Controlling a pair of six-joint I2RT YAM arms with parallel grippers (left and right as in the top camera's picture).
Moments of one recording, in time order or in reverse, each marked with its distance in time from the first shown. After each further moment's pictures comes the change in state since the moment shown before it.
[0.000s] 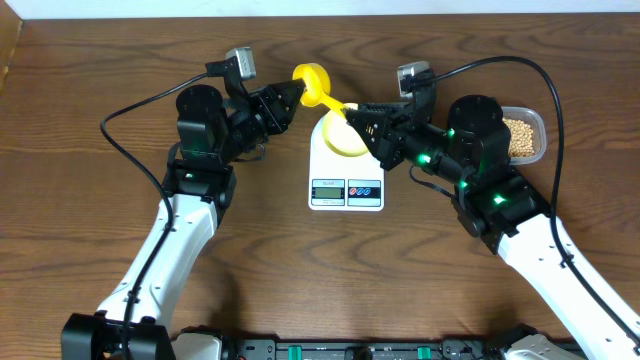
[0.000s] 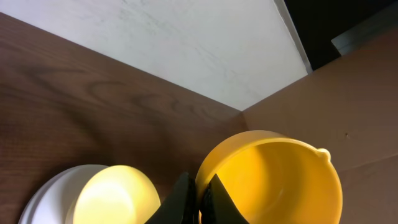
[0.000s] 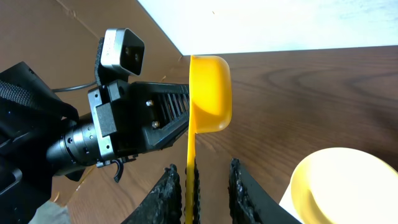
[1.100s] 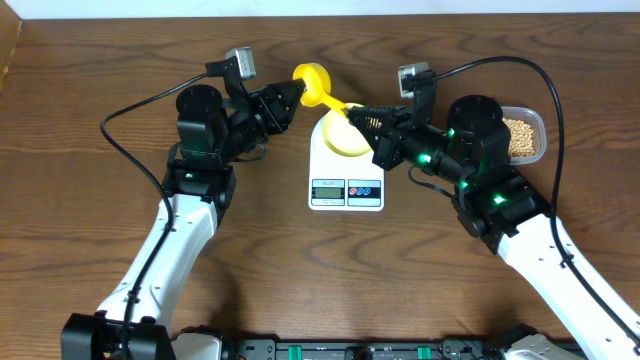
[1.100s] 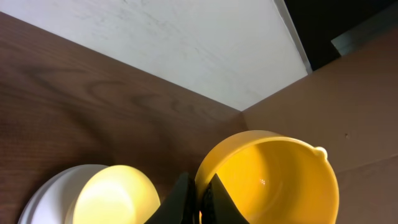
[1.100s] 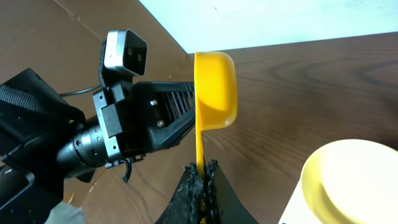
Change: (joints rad) left arm 0.000 0.000 0.000 0.000 0.000 -0.002; right arm 0.000 0.000 0.000 -0.002 -0.017 0.058
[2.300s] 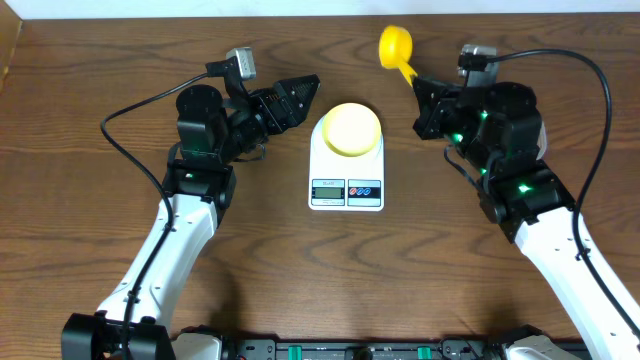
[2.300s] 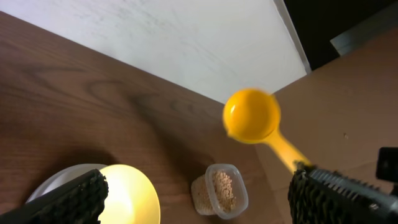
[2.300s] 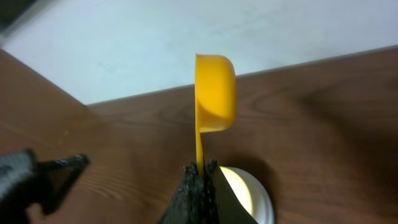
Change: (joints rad) left arm 0.000 0.000 0.000 0.000 0.003 -0.003; right arm -0.153 0.000 0.000 -0.076 0.313 -0.083
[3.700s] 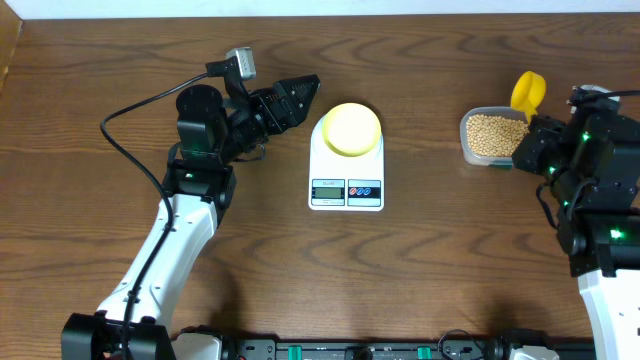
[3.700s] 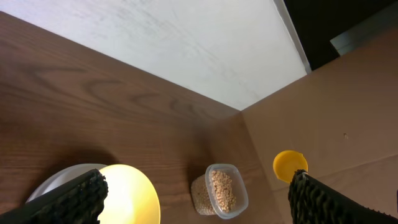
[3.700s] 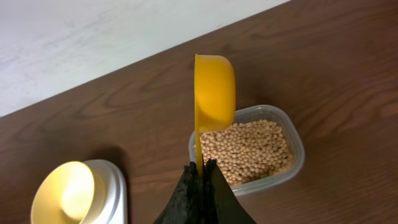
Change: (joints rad) left arm 0.000 0.000 0.000 0.000 0.000 0.000; right arm -0.356 -0.259 0.003 -0.482 0.153 -0.143
